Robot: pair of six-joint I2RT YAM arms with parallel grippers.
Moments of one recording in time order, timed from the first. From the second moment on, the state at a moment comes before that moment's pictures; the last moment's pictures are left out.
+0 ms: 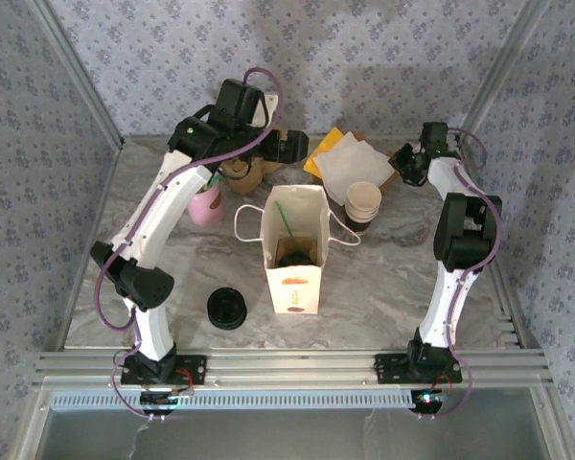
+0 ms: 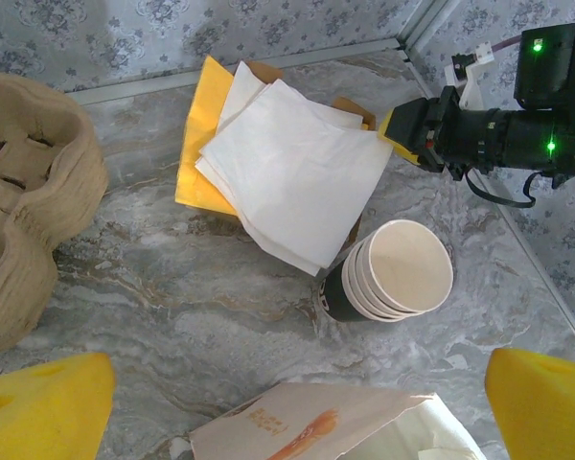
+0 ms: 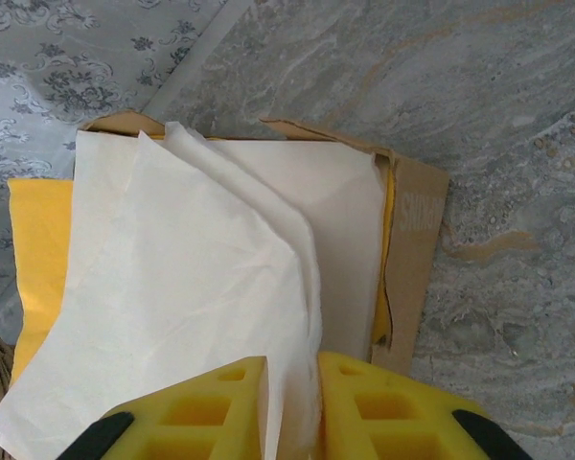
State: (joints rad) left arm -0.62 1.85 2.25 -1.06 0.14 -0.33; right arm -0.10 2.09 1.66 -0.41 -0.30 0.65
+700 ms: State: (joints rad) left arm -0.62 1.87 2.30 -1.06 0.14 -0.34; right arm -0.09 2.16 1.70 -0.44 -0.30 0.63
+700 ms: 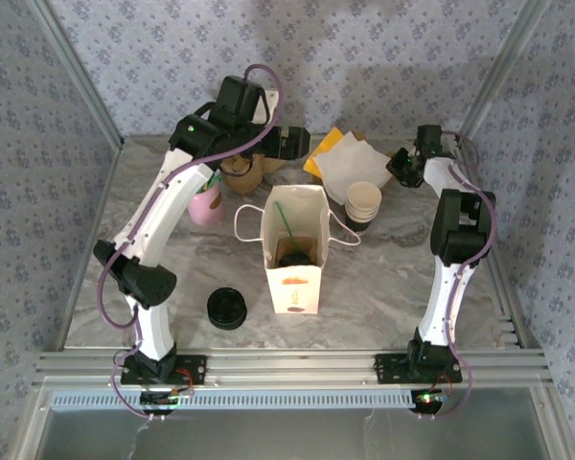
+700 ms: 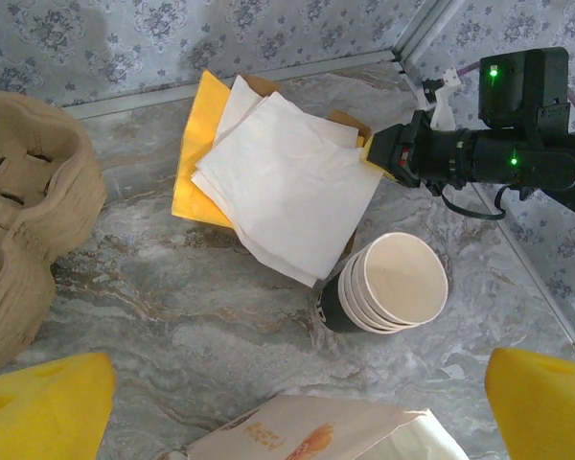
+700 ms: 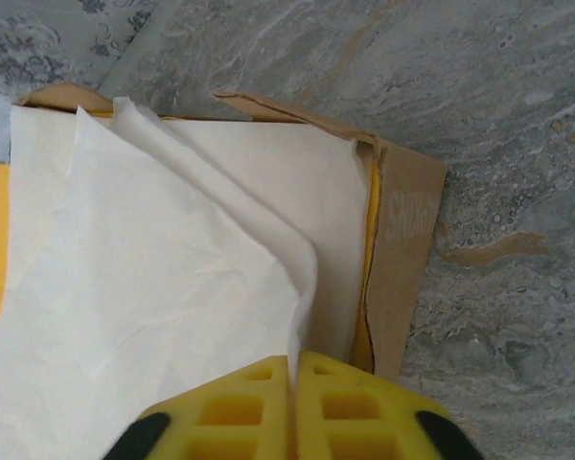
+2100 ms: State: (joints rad) left arm -0.68 1.81 2.31 -1.05 0.09 -0.23; right arm 0.01 2.01 2.21 -0.69 -0.25 0.66
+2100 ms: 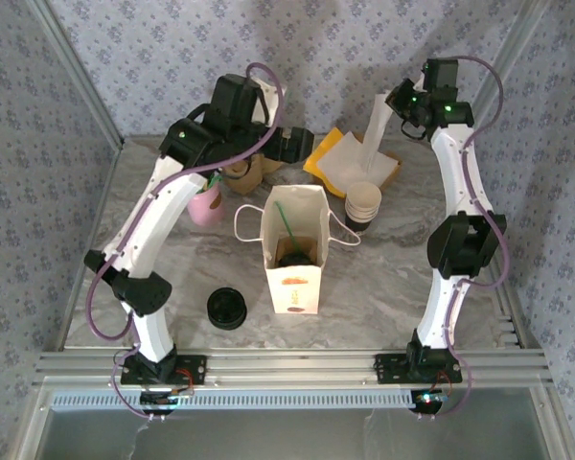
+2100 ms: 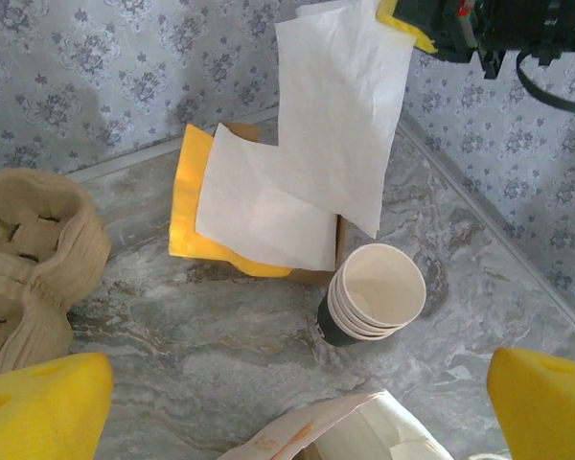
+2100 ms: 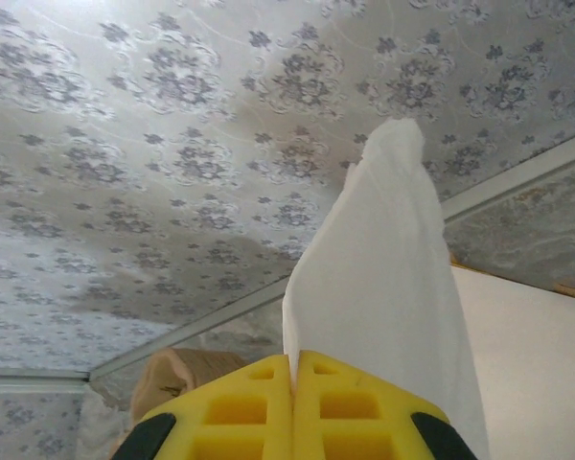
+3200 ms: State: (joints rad) left arm -0.87 1.60 1.96 -0.60 -0.02 -0.03; right arm 0.10 1.63 2.22 -0.63 -0.26 0.95
